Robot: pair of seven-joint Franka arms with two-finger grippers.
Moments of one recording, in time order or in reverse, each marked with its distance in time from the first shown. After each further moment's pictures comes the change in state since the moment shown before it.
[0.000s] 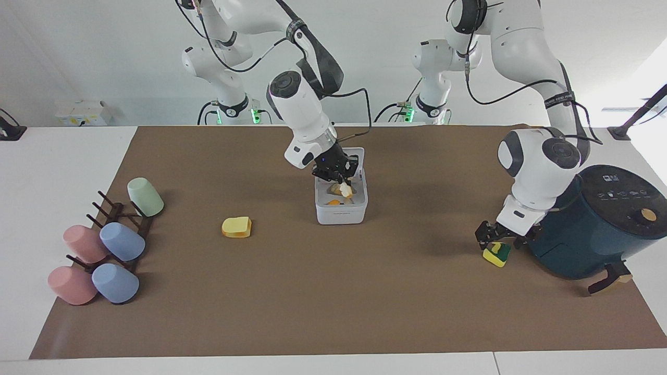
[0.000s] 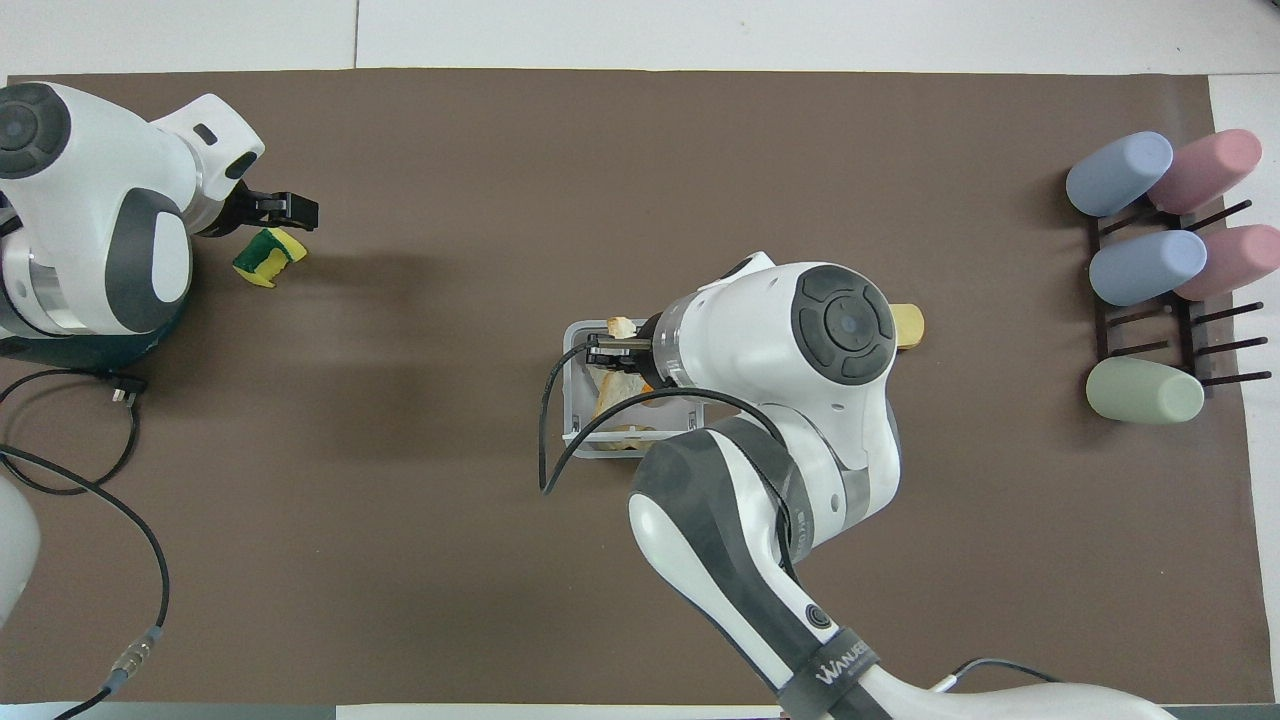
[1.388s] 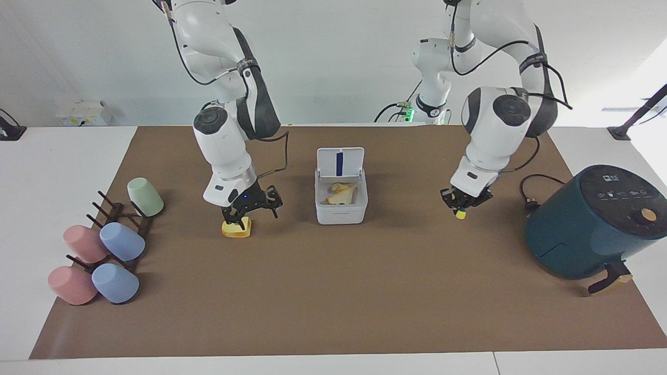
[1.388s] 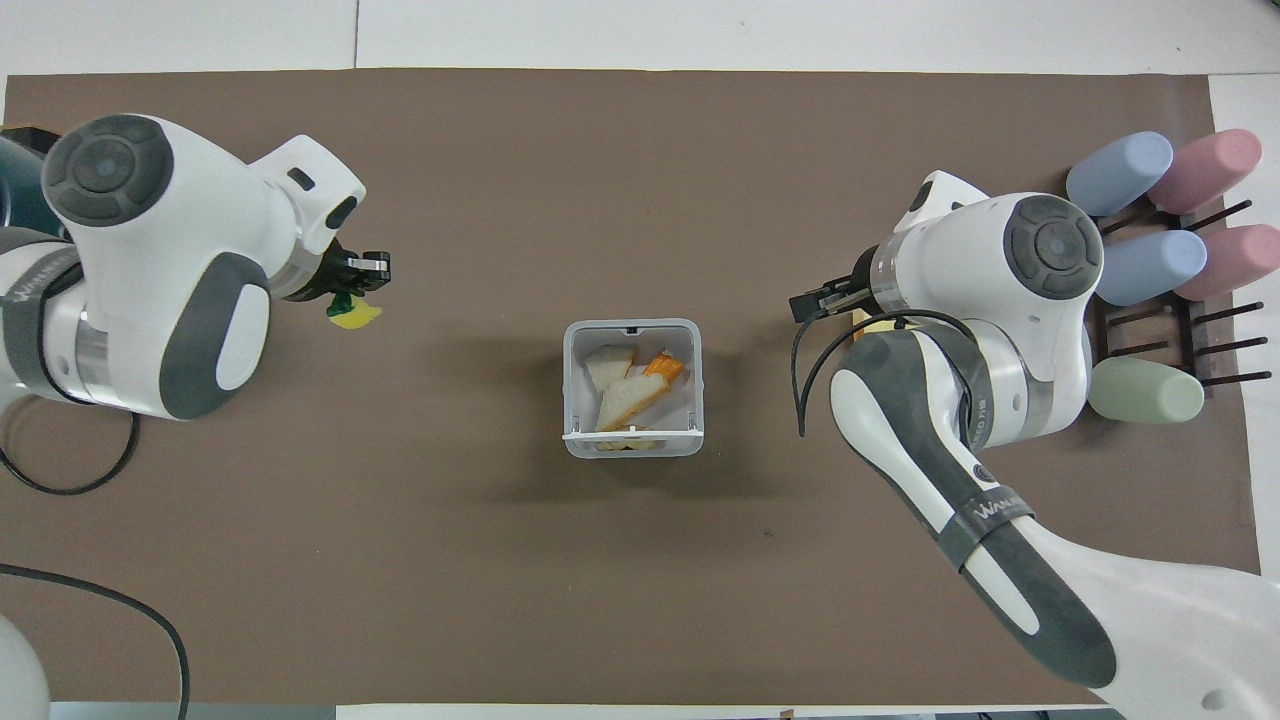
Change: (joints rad) left arm -0.221 -0.269 -0.030 -0.131 -0.003 -0.249 -0.345; right arm -0.318 0.035 -0.017 -0.117 -0.275 0.063 -0.573
